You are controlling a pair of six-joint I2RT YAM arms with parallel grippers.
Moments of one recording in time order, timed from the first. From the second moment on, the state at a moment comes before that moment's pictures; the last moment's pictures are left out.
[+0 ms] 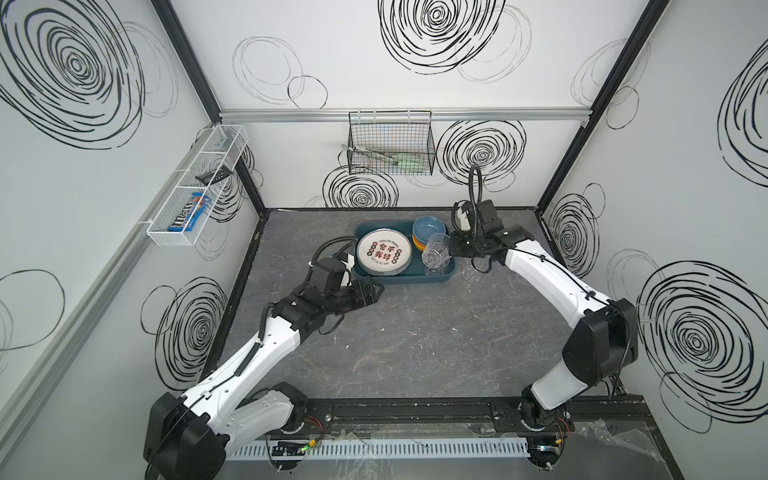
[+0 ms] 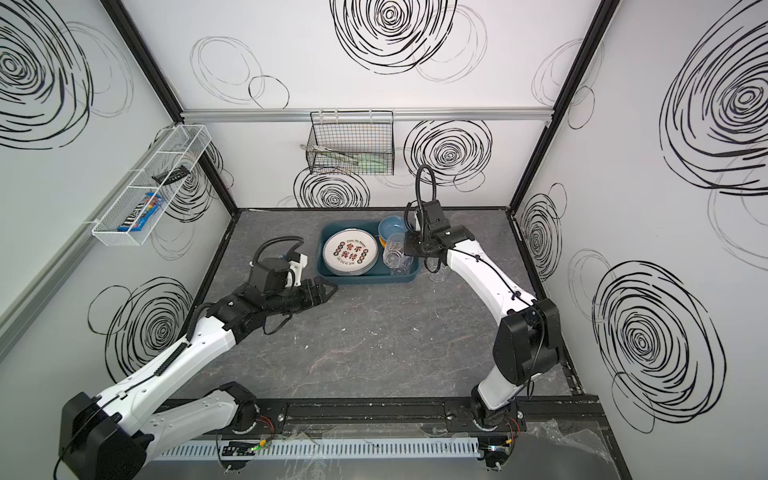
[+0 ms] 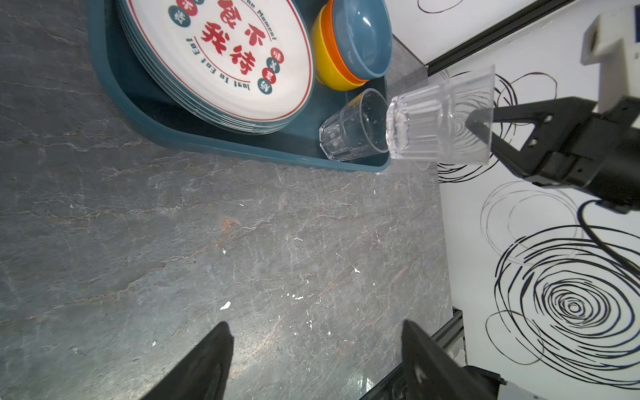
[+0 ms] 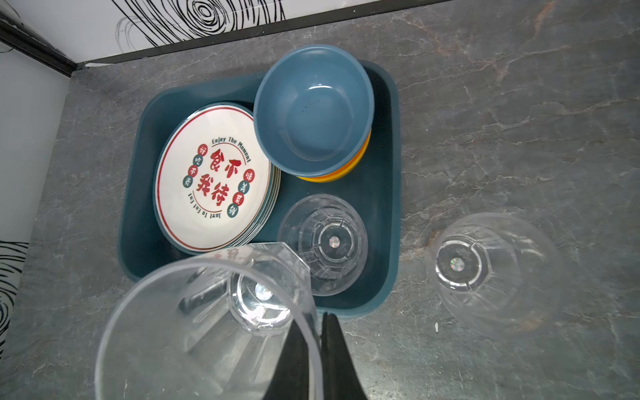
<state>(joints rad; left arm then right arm) -0.47 1.06 0.81 -0.43 0.29 -0.78 0.42 1.62 1.44 -0.68 -0.03 0.41</state>
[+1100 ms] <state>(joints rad) -0.45 1.05 0.76 -0.35 0.38 -0.81 0.36 1.77 1.55 -0.68 -0.01 0.41</state>
